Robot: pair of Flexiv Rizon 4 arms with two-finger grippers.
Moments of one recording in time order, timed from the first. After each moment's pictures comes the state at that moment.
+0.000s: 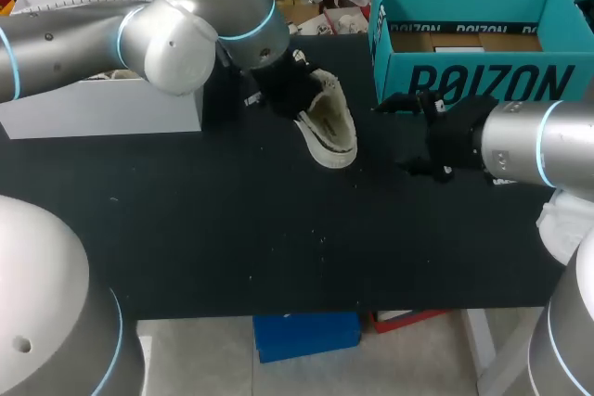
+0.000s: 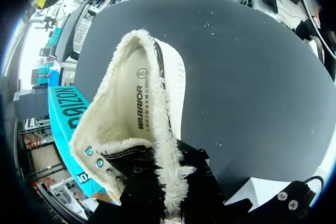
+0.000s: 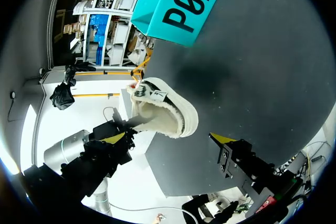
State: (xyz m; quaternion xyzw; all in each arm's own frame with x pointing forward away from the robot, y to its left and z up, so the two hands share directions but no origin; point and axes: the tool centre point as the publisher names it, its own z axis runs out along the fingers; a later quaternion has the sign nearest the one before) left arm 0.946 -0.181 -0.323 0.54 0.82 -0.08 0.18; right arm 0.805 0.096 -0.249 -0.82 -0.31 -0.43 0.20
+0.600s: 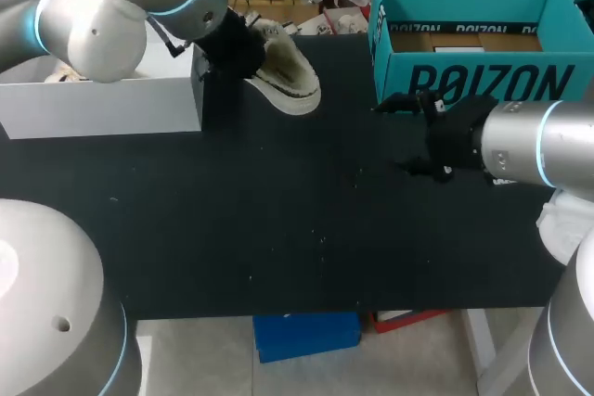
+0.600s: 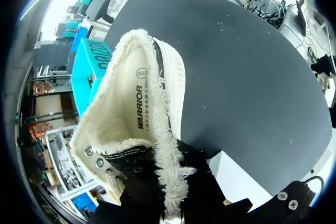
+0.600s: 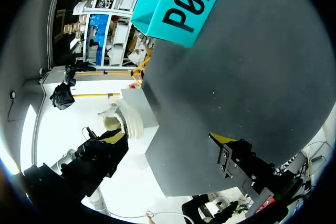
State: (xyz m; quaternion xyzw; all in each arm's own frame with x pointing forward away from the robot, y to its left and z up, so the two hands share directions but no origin) left arm 0.969 -0.084 -0.241 0.38 0.89 -0.06 0.25; right arm 0.805 0.096 -0.249 -0.82 -0.31 -0.43 0.20
